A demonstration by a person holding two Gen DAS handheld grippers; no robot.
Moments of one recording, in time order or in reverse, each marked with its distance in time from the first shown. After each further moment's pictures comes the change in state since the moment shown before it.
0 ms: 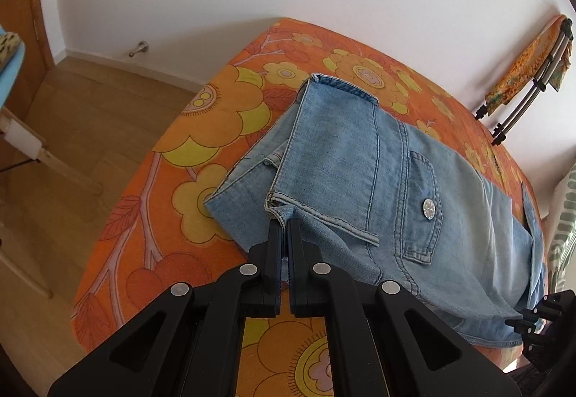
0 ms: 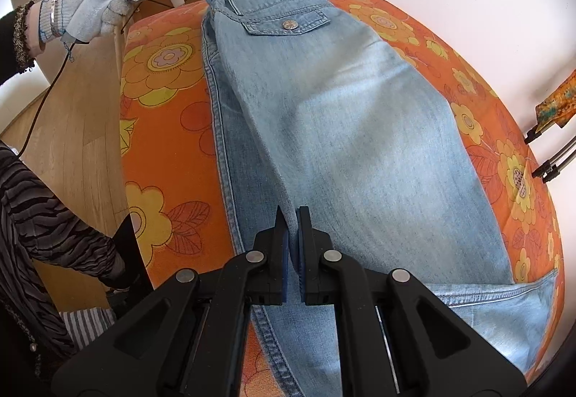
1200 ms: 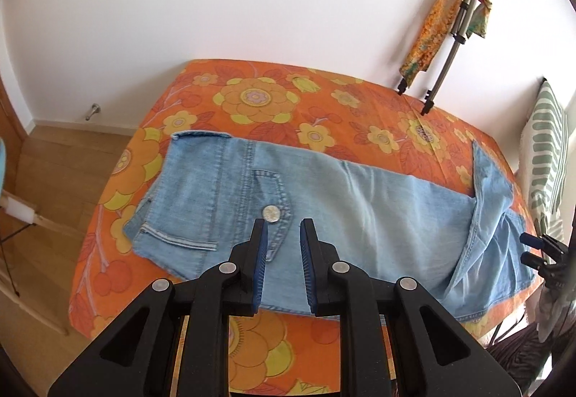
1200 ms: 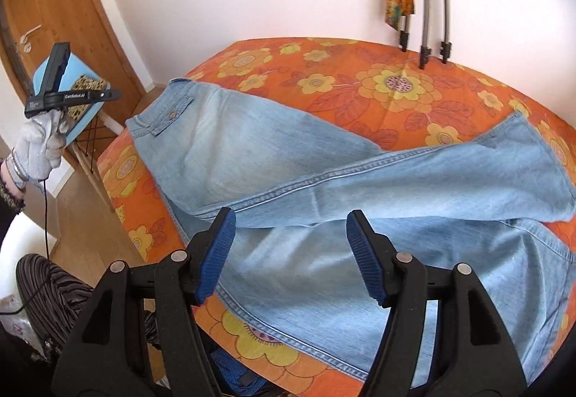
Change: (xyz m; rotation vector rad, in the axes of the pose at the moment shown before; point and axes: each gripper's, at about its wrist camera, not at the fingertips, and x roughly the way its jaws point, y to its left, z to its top) left arm -0.073 -0.157 0.000 0.237 -0.038 -0.087; right arm -0.125 -0.135 -0.127 0.623 -0.232 -0.029
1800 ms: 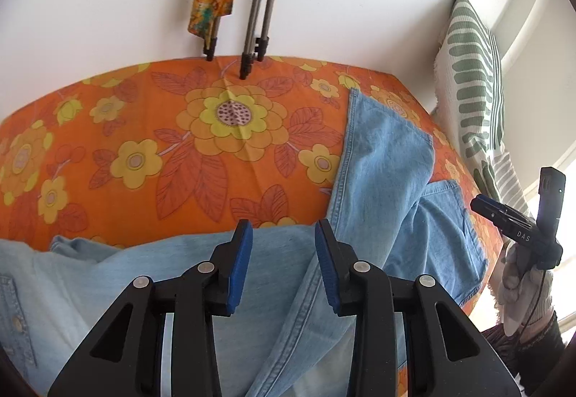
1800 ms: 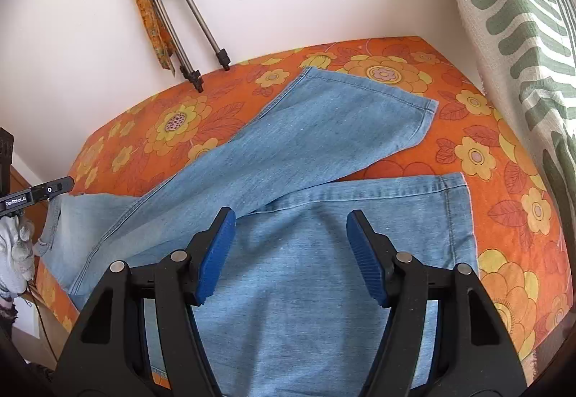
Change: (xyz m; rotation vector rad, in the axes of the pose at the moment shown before) left arm 0.133 -0.275 0.038 0.287 0.151 -0.310; right arm -0.064 -0.222 -0.036 0.465 -0.111 -0.340
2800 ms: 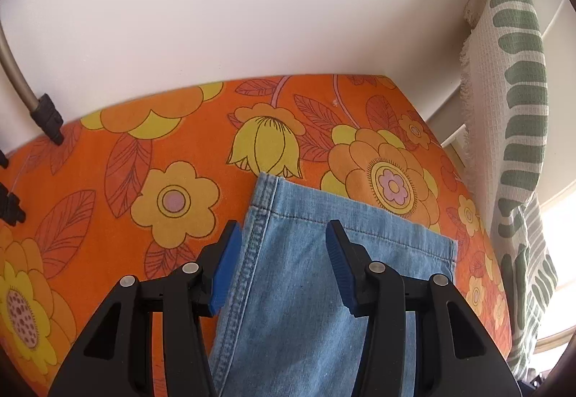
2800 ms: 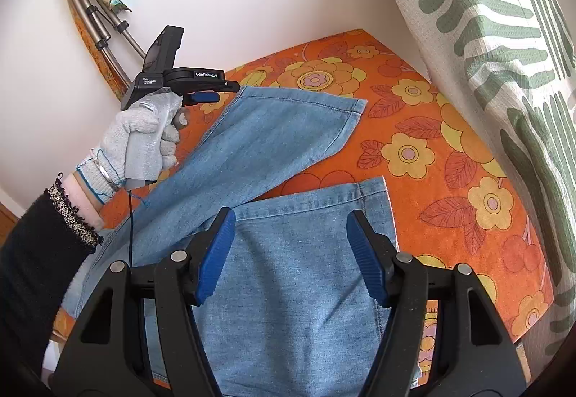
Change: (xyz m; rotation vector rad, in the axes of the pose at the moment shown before) left arm 0.260 -0.139 0.186 0.056 0.099 -0.023; right arm -0.027 -0.084 0.017 0.159 0.001 -0.018
